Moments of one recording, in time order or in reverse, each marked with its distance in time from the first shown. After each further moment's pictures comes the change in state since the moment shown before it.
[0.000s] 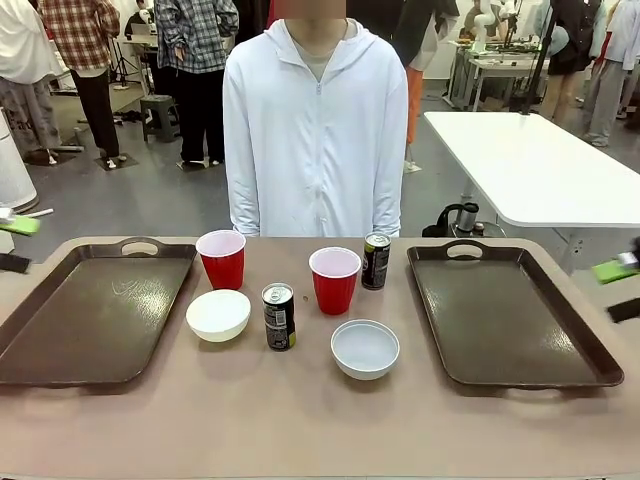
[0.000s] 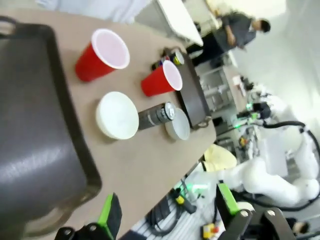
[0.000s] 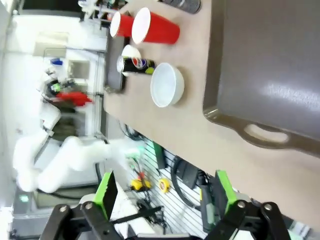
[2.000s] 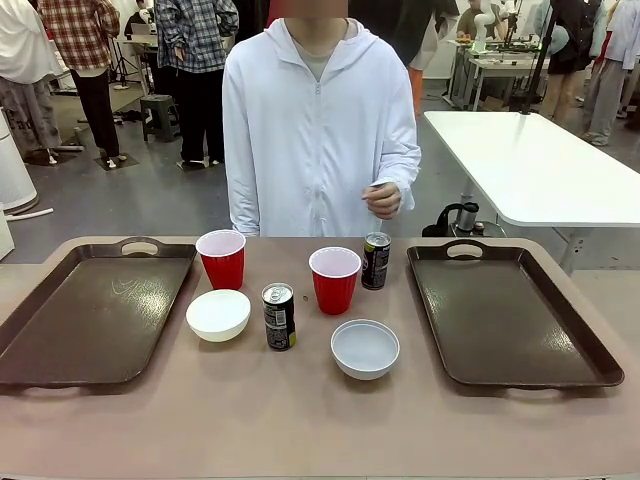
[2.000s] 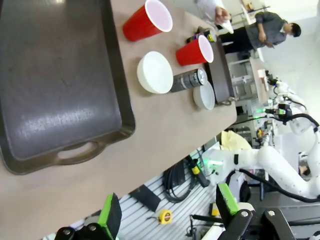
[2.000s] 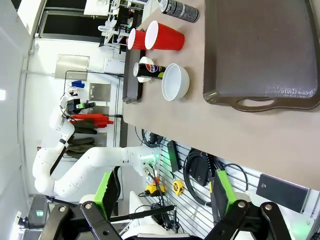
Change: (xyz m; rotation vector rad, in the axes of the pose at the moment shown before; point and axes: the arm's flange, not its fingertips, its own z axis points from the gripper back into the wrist) left arm -0.041 0.010 0.069 0.142 0.089 0.076; right arm -0.070 -0.026 0.063 0.088 -0.117 -0.050
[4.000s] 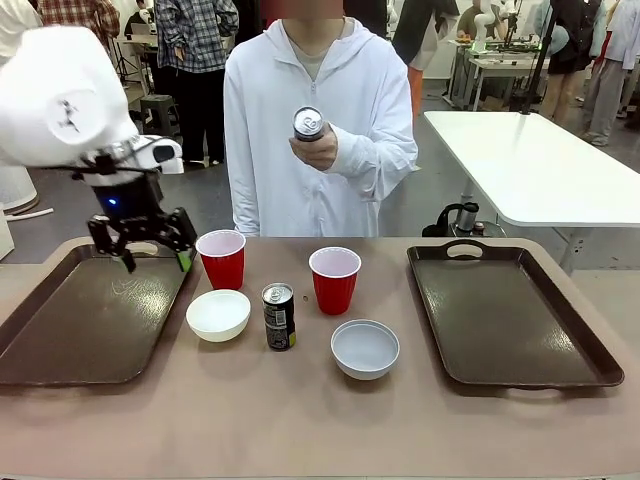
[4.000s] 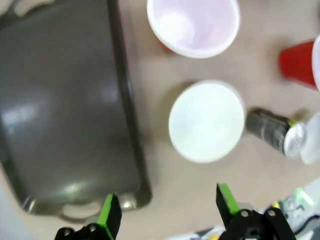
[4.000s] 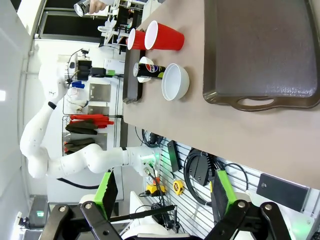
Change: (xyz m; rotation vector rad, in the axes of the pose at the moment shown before) left arm 0.149 -0.149 -0.285 0.772 0.224 -0.007; right arm -0.001 0.000 0.001 0.000 -0.001 -0.004
